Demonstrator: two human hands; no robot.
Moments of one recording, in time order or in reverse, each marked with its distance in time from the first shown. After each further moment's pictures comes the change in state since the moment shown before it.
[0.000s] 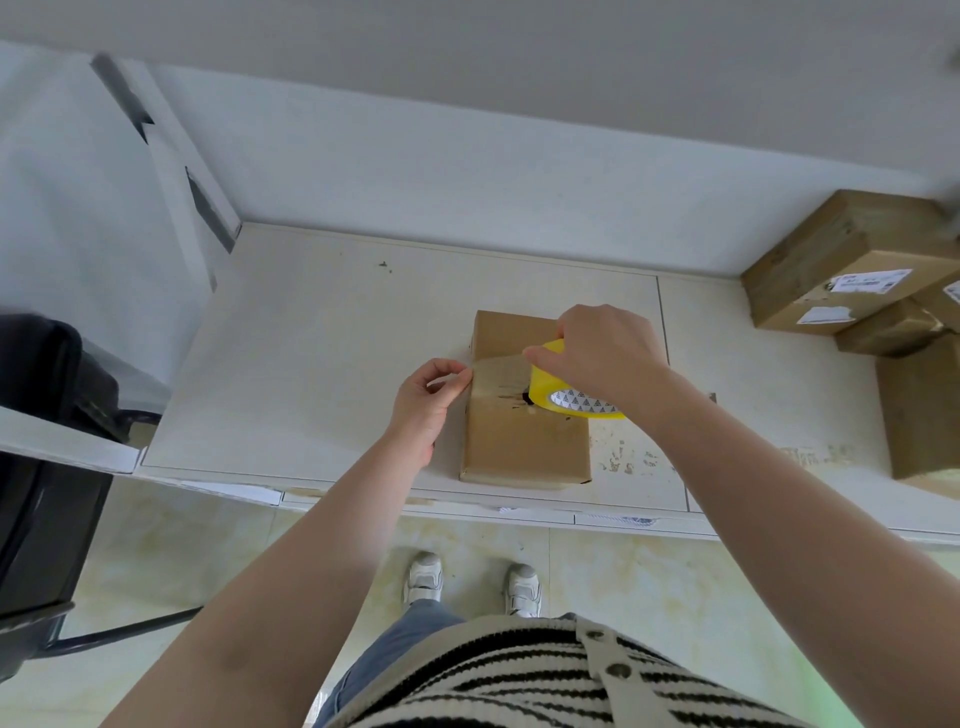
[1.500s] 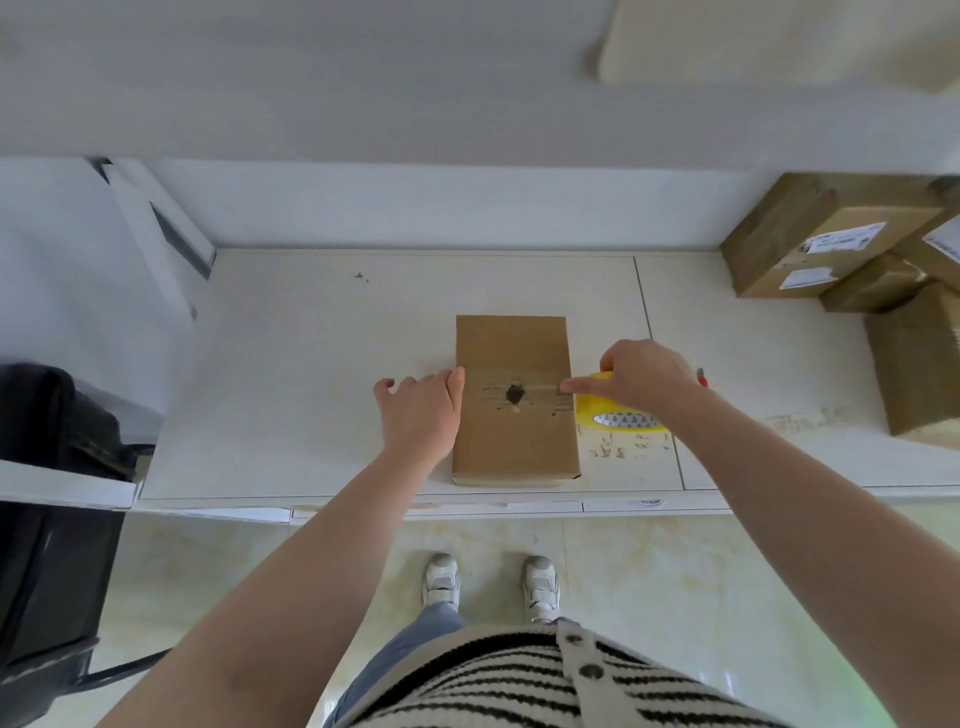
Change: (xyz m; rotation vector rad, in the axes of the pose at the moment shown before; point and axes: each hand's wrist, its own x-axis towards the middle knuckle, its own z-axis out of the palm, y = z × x) left_hand -0.005 0.007 0.020 1.467 0.136 0.345; right_hand -0.010 0.089 0.069 0.150 -0.190 0.174
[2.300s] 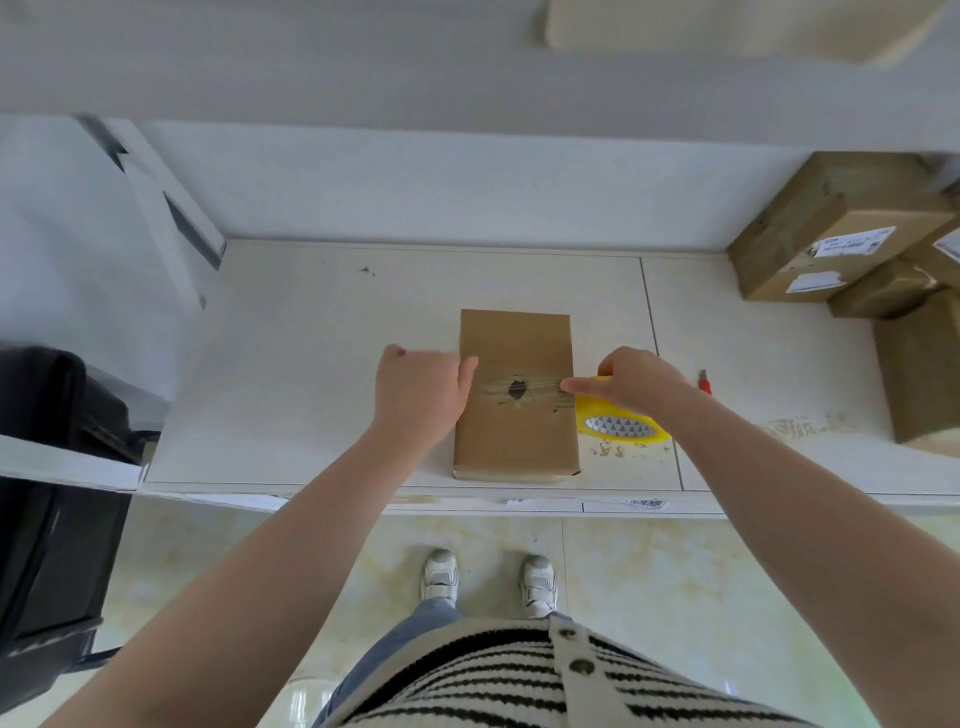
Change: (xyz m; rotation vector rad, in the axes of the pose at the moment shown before) left_hand -0.009 0.011 -0.050 0.234 0.124 0.256; right_hand 0.005 0.006 0.014 0.167 -0.100 0.011
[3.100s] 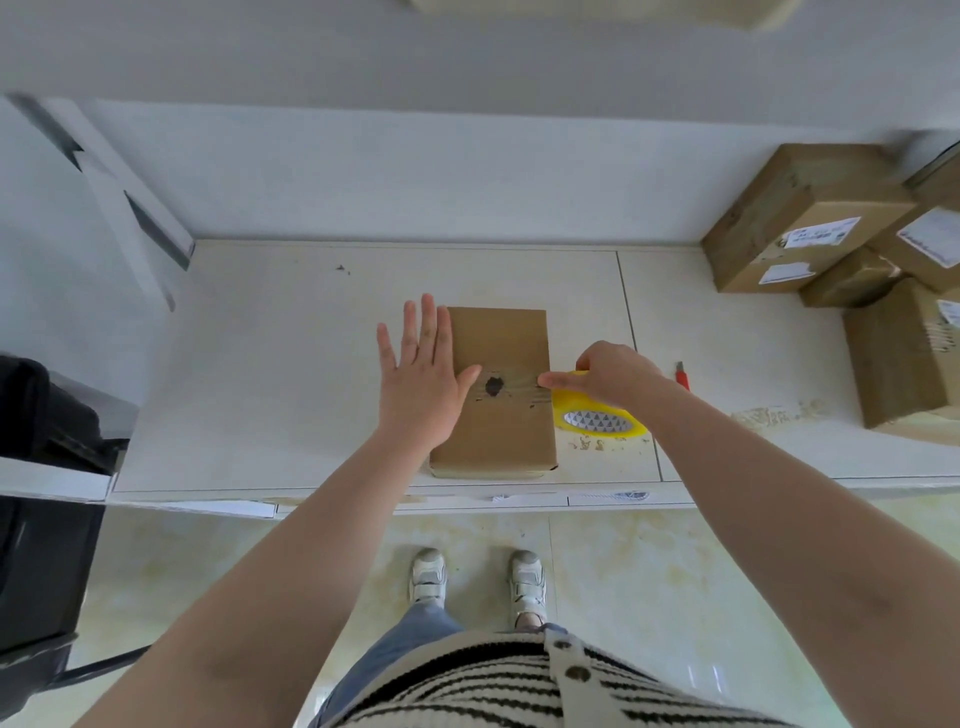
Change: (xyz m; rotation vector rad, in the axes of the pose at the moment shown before) left_hand 0.011 0.018 0.041 0.038 -0.082 -0.066; right_hand 0.003 0.002 0.002 0.015 -0.007 0.026
